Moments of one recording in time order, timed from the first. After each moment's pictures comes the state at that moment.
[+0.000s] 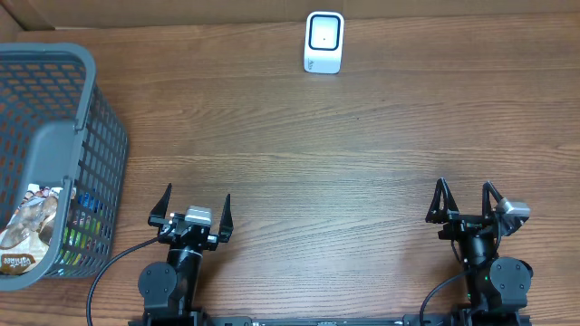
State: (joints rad) left arm 0.06 0.02 0.01 -0.06 0.15 0.28; right arm 0.01 0.01 0.02 -0.04 -0.02 0.33
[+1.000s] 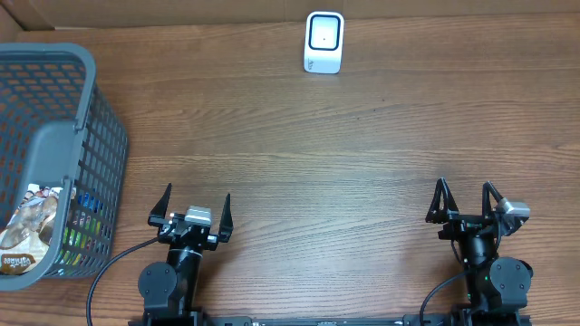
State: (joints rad) left arm 0.06 0.02 0.01 -0.06 0.15 0.28; right arm 0.01 0.01 0.02 -0.03 -0.02 0.33
